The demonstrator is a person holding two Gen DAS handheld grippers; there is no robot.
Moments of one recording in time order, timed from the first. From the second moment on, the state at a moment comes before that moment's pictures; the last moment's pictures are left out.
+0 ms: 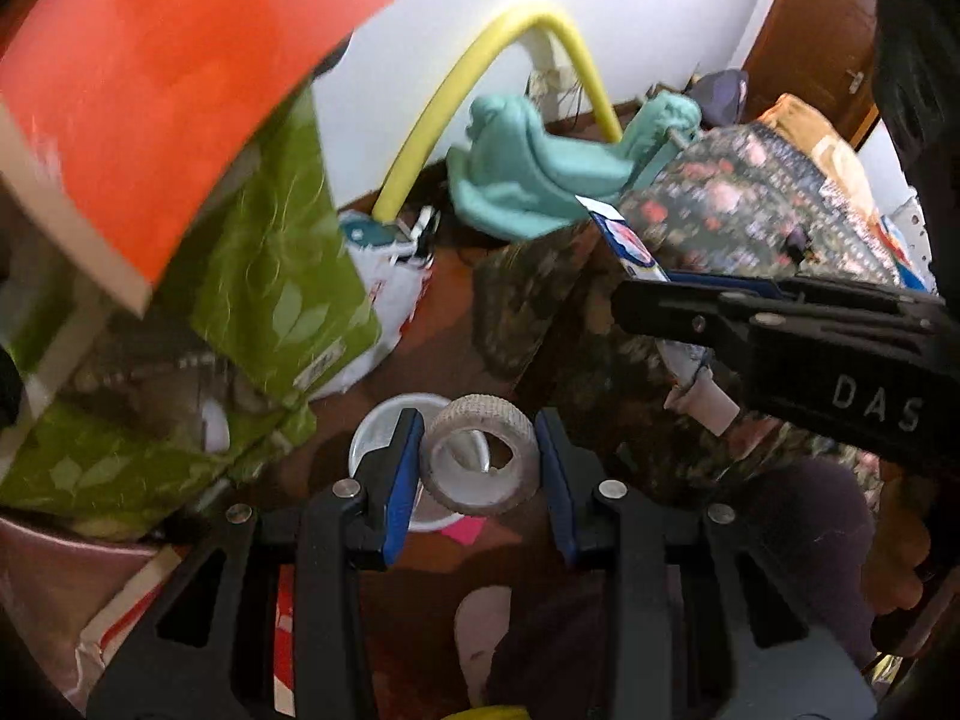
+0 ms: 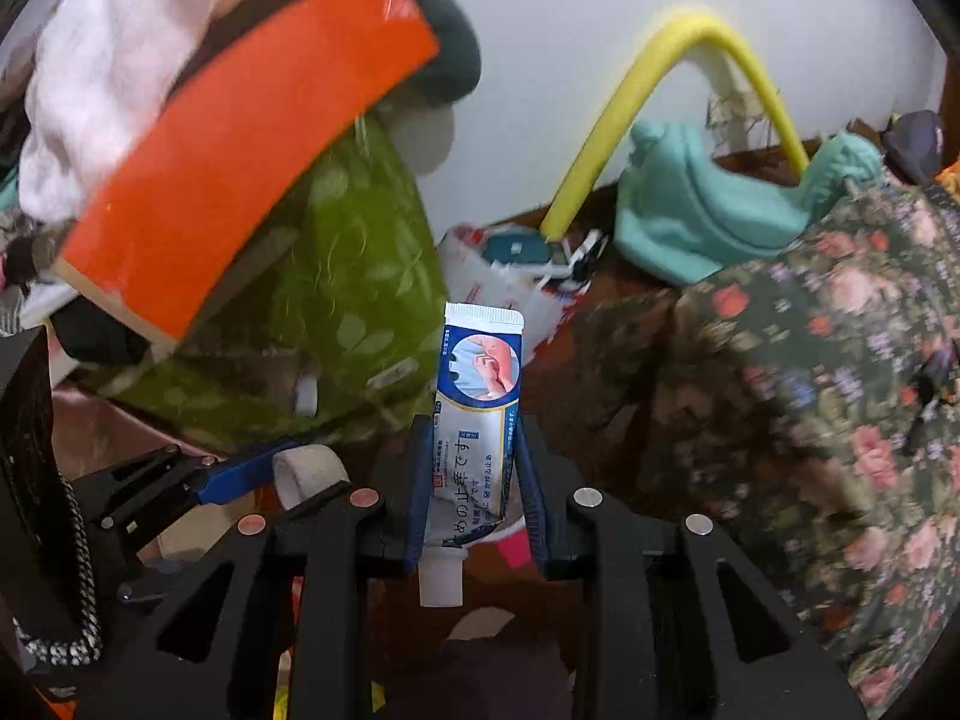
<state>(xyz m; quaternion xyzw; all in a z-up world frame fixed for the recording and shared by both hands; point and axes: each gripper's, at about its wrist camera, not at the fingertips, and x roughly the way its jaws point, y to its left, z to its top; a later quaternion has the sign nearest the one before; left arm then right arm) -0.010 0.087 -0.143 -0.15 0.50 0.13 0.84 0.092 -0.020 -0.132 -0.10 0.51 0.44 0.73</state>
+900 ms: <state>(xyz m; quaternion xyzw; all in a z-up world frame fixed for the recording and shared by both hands) -0.013 0.167 -0.278 -0.28 0.57 0.18 0.75 0.116 0.072 -0.249 -0.15 0.63 0.42 0.63</state>
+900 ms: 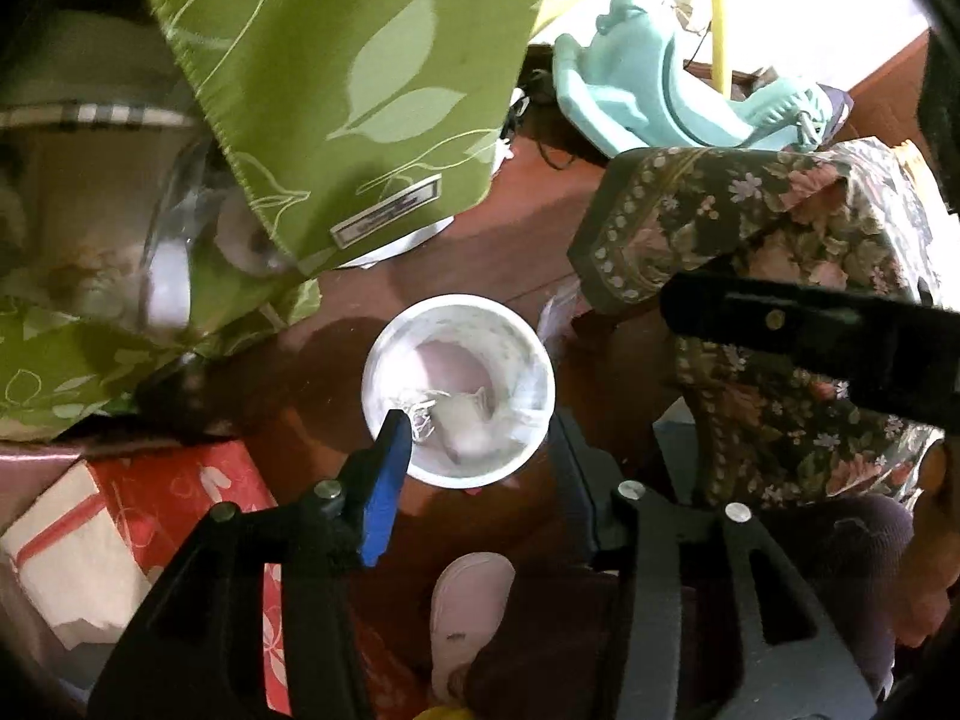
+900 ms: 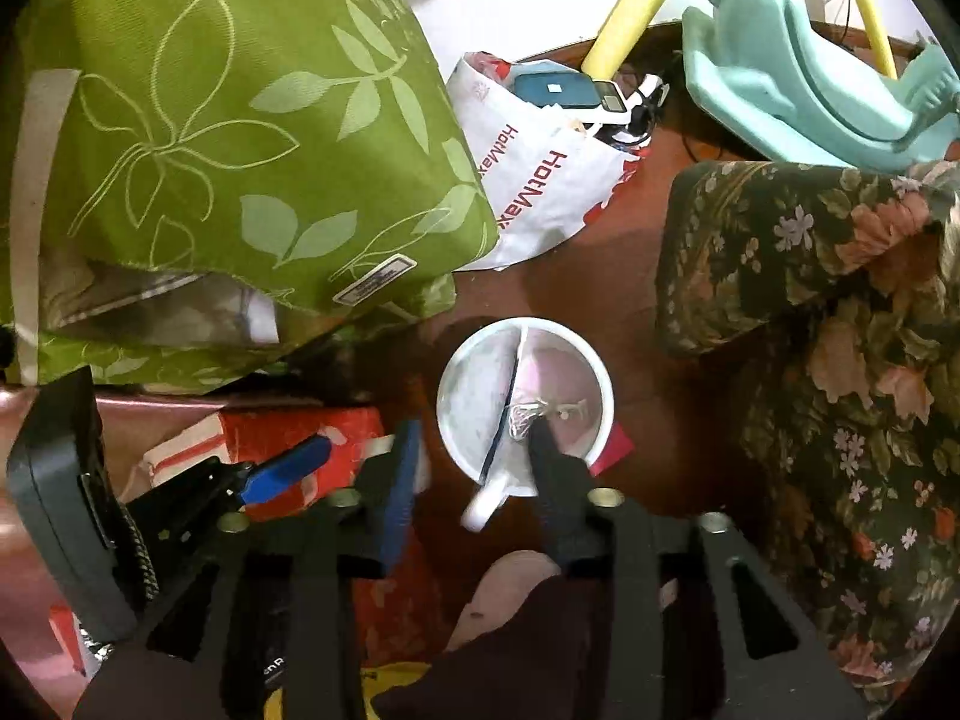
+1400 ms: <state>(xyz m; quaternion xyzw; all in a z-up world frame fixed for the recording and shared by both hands) -0.001 0.147 -0.238 -0.24 0.55 0.17 0.78 0.108 0.037 -0.207 -0.15 0.59 0.42 0.67</state>
